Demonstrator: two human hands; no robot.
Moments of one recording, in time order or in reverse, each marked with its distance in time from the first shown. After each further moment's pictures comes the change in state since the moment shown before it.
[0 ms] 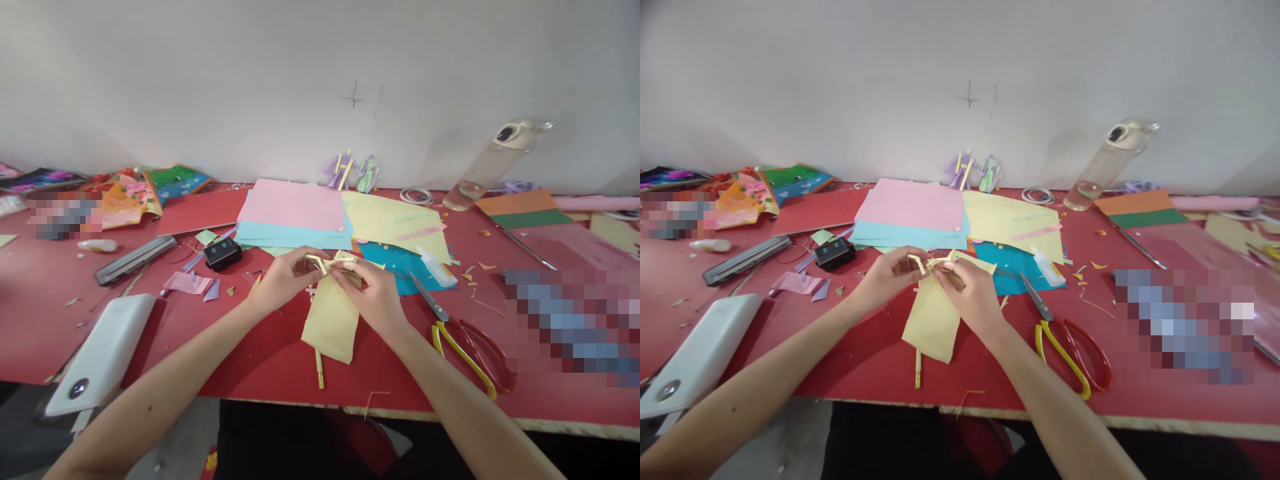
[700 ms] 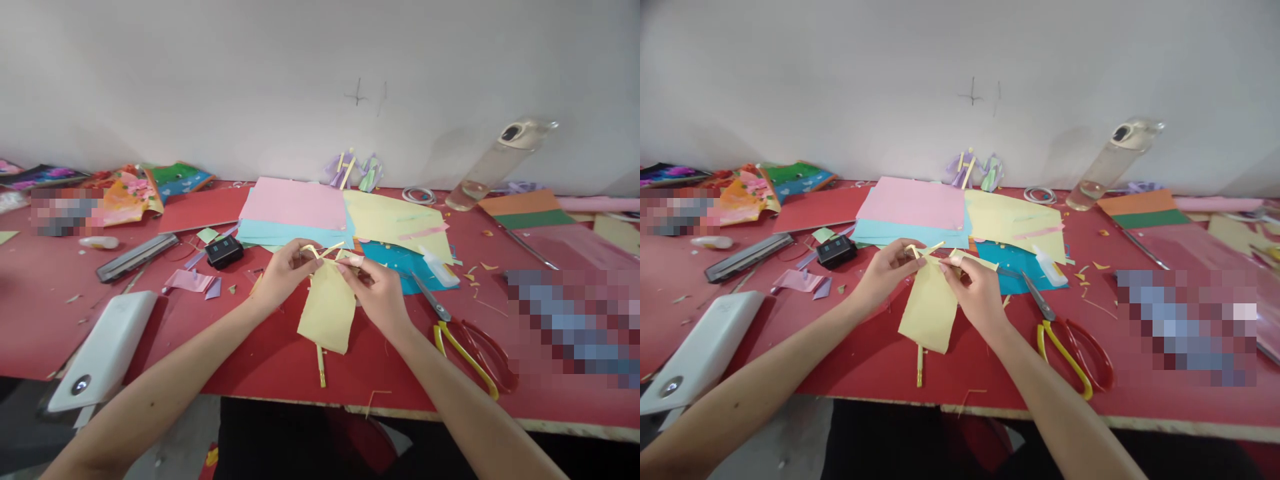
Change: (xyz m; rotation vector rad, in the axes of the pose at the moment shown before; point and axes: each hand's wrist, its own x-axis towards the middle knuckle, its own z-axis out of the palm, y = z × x) left_hand 0.000 0.004 0.003 -0.208 0.136 -0.072; right_hand -0.002 0.002 0.001 0.097 0.021 0.206
